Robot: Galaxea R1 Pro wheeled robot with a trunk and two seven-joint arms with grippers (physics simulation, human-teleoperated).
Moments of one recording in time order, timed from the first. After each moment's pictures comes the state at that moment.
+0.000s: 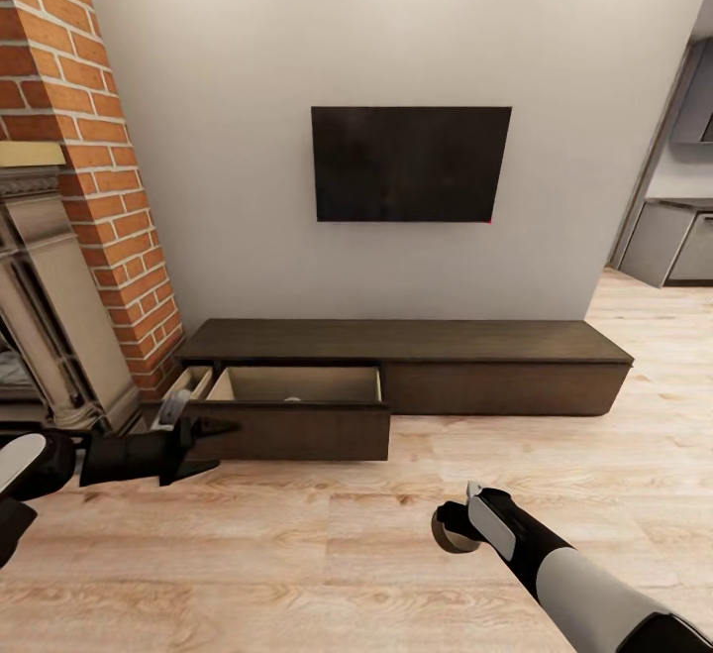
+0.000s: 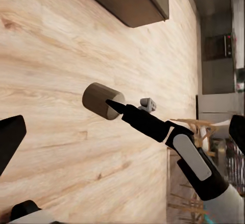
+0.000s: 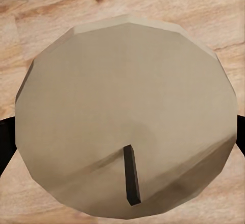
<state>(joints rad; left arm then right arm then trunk) -0.45 0.61 -0.21 -1.50 2.04 1.00 0.42 -0.72 -0.07 0.53 -0.40 -0.89 0.45 -0.31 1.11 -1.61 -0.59</state>
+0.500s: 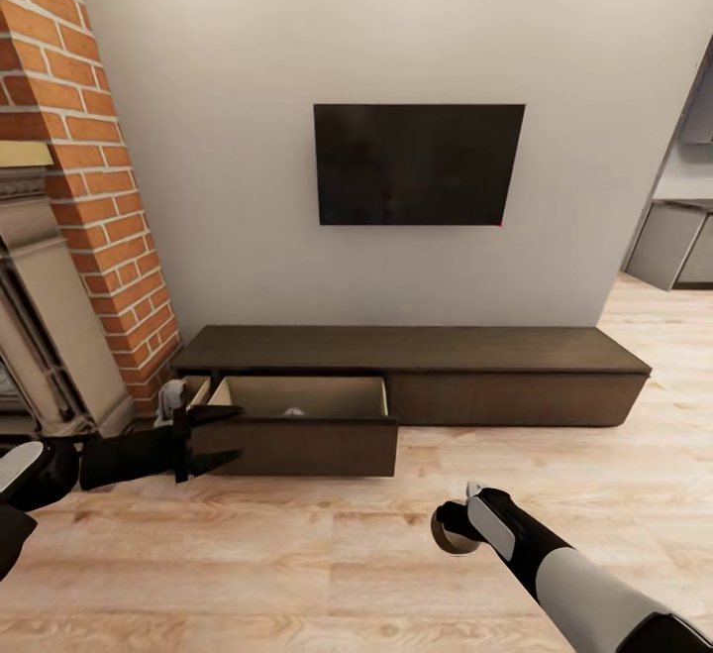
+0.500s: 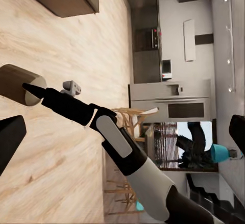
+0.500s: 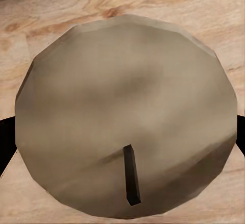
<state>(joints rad) -0.43 0.62 -0.23 -1.50 2.22 1.01 0.25 -0.72 -0.06 0.53 -0.40 -0.89 0.45 -0.31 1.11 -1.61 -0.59</state>
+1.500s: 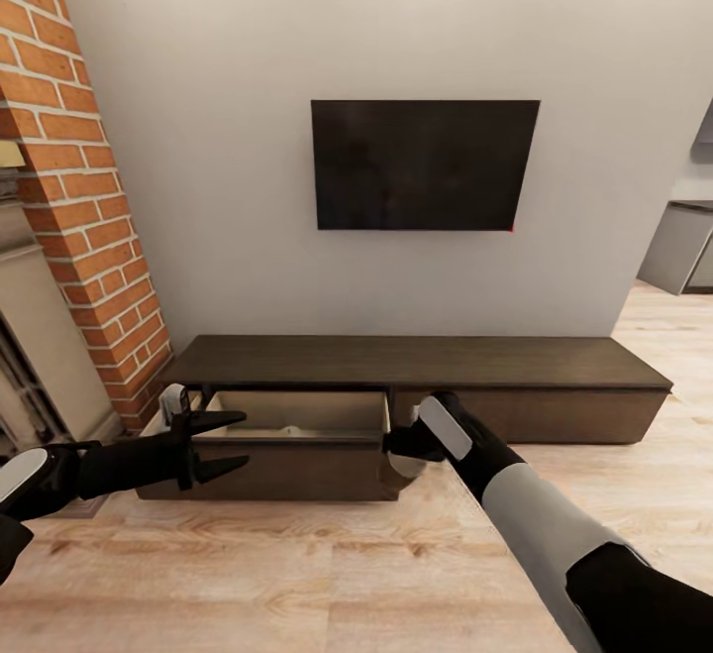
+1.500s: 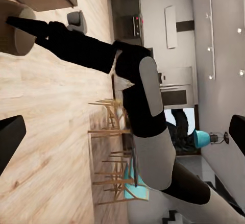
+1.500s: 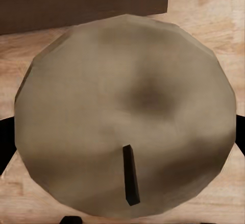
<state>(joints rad) -0.41 0.66 -0.30 -1.54 2.21 1.01 0.11 -0.92 0.07 0.44 -0.64 -0.99 0.89 -0.57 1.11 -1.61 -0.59</state>
